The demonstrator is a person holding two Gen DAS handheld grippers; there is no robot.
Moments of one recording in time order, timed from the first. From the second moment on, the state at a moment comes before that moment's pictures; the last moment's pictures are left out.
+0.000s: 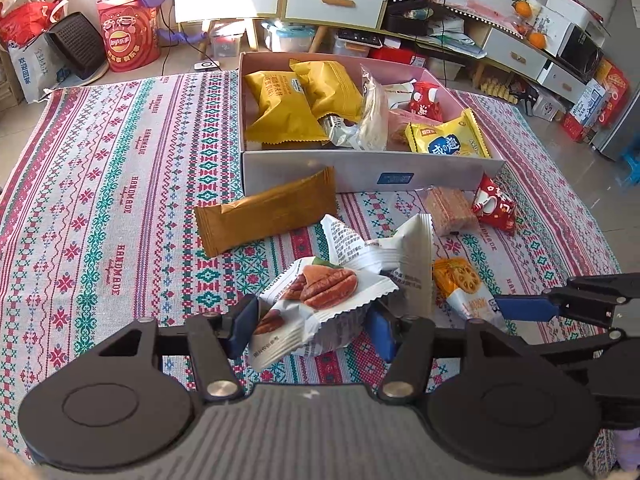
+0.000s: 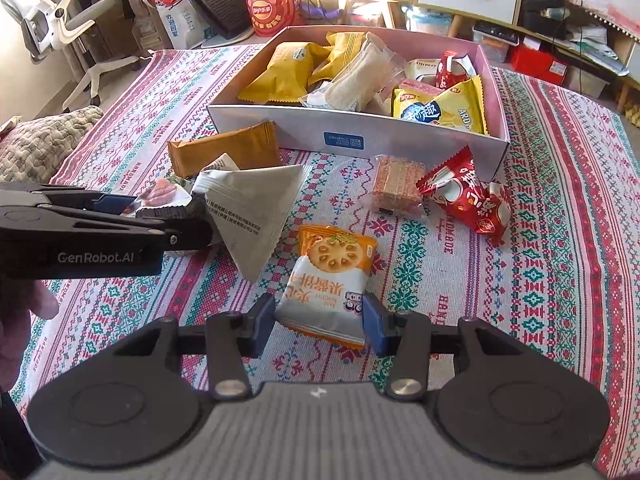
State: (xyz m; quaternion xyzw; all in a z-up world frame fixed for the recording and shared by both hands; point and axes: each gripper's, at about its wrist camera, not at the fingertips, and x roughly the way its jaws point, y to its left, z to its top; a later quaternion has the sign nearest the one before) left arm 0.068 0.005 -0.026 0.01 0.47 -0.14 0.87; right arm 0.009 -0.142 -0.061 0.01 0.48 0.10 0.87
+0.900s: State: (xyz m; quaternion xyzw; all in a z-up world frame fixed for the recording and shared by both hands) left arm 0.066 0.022 -0.017 0.01 0.50 -0.17 0.85; right arm 0.011 -0.145 -0.064 0.01 0.49 0.09 0.87
